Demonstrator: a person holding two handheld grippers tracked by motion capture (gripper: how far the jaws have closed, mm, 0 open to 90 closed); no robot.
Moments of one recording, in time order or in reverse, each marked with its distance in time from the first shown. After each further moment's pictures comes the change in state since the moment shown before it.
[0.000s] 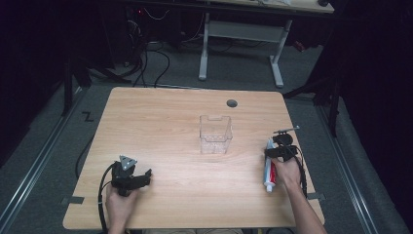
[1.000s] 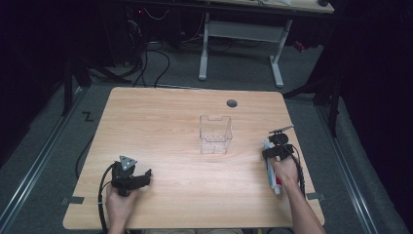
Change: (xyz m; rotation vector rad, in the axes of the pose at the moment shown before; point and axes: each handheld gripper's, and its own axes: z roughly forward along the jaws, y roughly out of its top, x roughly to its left) left arm 0.000 0.000 0.000 0.000 0.001 0.001; right arm 0.007 0.006 0.009 0.074 0.024 -0.030
